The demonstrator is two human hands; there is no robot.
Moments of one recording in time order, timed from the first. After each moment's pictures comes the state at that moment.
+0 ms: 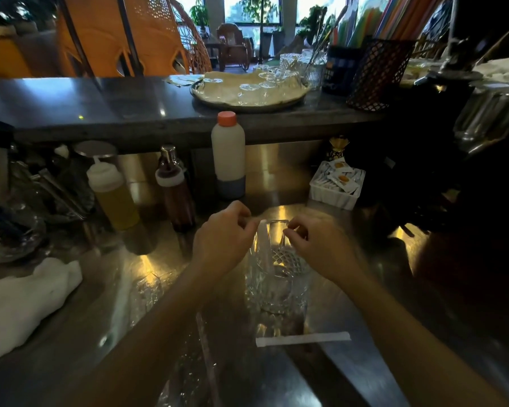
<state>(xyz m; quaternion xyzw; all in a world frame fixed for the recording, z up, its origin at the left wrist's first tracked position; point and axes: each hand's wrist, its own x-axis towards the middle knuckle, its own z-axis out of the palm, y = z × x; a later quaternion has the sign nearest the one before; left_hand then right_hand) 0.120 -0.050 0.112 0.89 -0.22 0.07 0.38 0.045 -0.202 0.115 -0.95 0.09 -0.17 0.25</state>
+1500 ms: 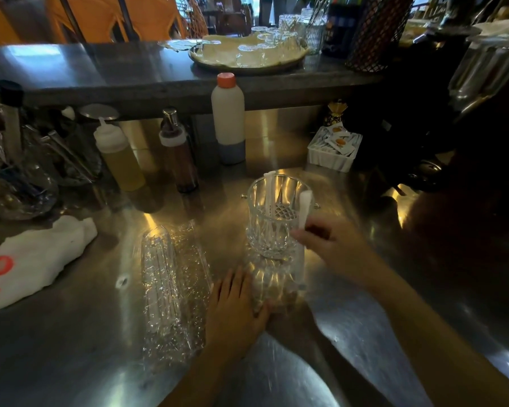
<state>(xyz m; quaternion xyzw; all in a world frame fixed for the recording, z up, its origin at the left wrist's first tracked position) -0.013 0.000 -0.054 0.96 -0.25 -0.01 0.14 -0.050 -0.178 0.112 -0.89 0.01 -0.11 0.43</state>
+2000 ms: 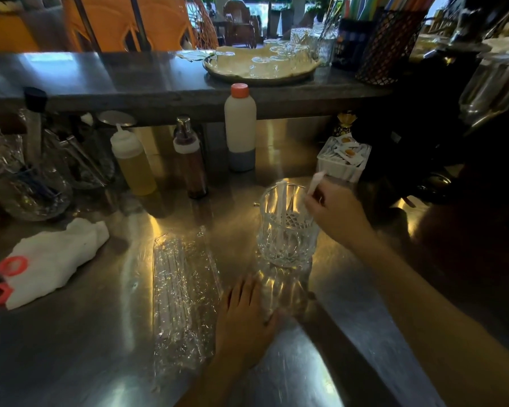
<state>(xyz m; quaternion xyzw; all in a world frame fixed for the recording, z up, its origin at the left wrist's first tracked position) -0.013 -0.001 -0.059 0.96 -0.24 -0.01 0.17 0.014 -0.193 0.115 -0.93 0.09 -0.21 0.28</state>
